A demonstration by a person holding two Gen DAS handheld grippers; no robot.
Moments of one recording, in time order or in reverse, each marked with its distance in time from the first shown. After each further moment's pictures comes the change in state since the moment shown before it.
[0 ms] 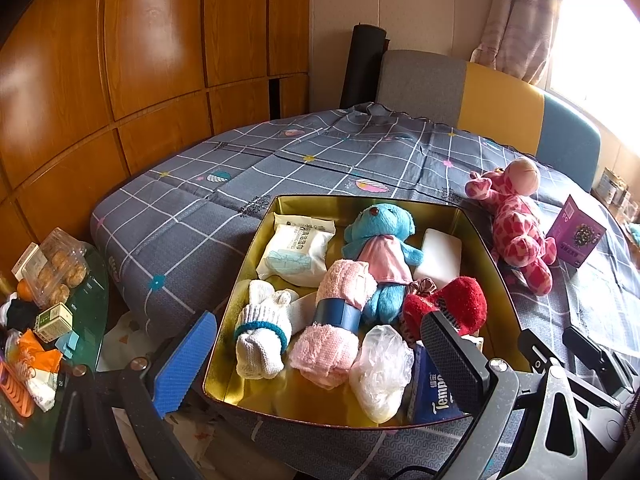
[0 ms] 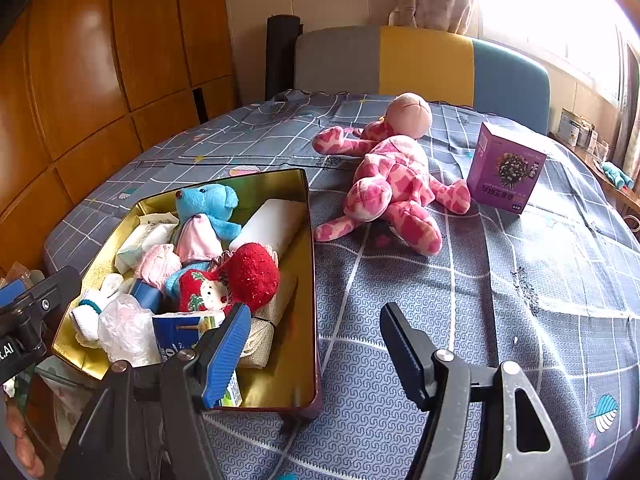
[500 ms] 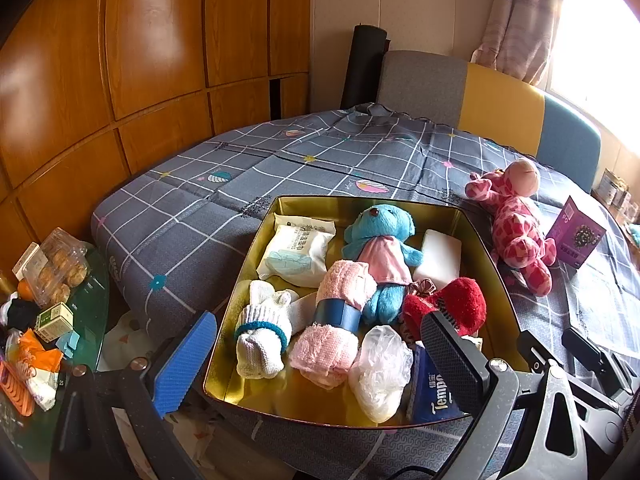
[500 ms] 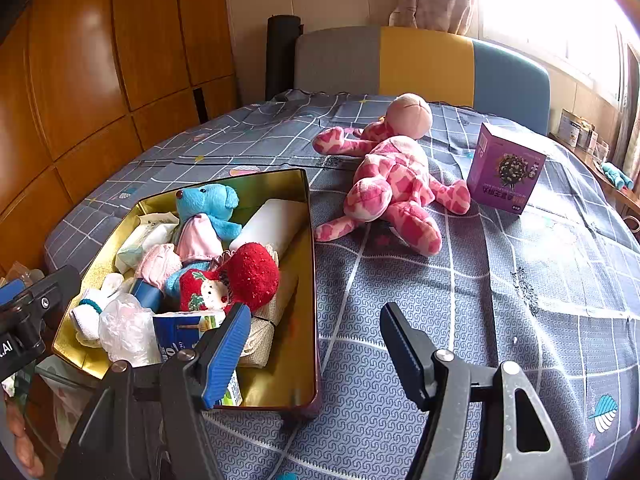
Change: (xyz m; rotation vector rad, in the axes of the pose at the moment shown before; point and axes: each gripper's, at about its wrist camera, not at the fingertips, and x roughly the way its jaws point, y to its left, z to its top) left arm -0.002 0.000 0.000 -0.003 0.000 -0.001; right arm 0.000 0.000 0.000 0.000 0.001 0.001
